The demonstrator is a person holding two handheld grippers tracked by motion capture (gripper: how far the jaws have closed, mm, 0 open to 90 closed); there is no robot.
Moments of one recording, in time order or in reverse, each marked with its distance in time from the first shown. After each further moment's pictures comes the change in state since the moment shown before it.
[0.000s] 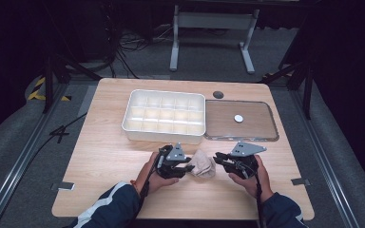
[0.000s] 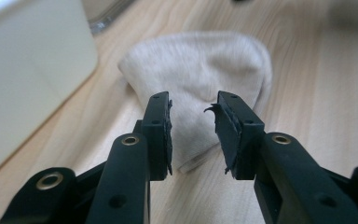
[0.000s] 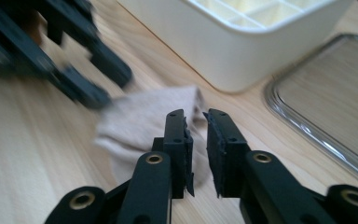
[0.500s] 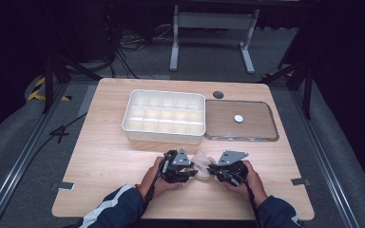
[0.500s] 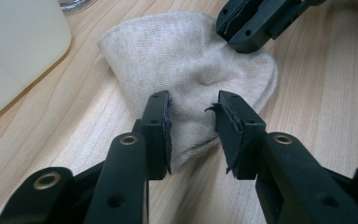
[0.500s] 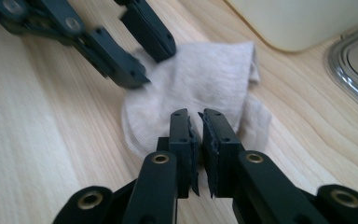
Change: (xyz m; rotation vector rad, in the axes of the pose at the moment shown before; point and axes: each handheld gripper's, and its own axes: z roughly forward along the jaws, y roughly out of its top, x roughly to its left) left arm -0.007 -0.007 0.012 0.018 0.012 -0.016; right arm 0.018 -0.014 0.025 0.192 0.042 -0.099
